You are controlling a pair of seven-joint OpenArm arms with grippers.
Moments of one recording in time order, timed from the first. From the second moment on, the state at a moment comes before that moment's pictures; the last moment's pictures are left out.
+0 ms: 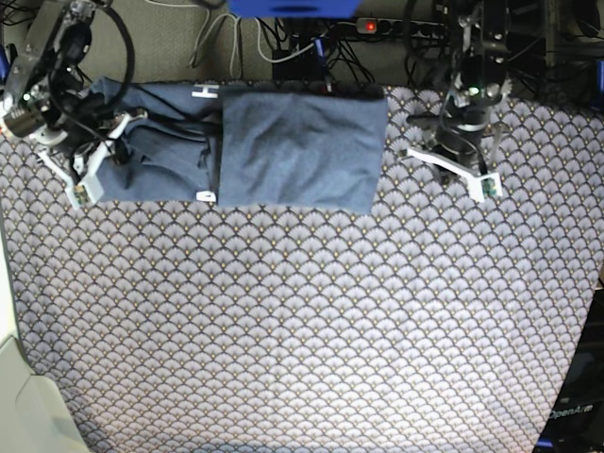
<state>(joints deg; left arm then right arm) 20.7 -8.0 -2.2 104.7 -19.3 12.5 33.3 -14.6 7.5 29.4 112.8 24.5 39.9 -74.2</state>
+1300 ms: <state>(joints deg) 26.8 -11.9 -15.8 104.7 -19.3 12.2 33.3 -7.0 -8.6 0.2 114.6 24.0 39.9 -75.2</state>
